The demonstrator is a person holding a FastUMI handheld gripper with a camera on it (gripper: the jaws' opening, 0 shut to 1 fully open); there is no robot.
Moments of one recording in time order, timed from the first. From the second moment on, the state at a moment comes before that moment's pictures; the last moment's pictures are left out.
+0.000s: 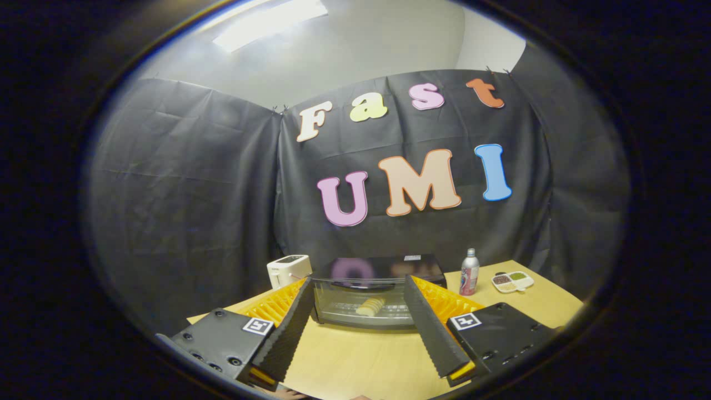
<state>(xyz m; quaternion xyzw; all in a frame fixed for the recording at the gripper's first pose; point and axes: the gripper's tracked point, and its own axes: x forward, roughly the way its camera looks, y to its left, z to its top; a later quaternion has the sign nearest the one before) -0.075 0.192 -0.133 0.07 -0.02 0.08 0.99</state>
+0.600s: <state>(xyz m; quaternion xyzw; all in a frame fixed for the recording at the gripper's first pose) -0.091 0.102 -0.122 0.06 -0.03 0.04 1.00</state>
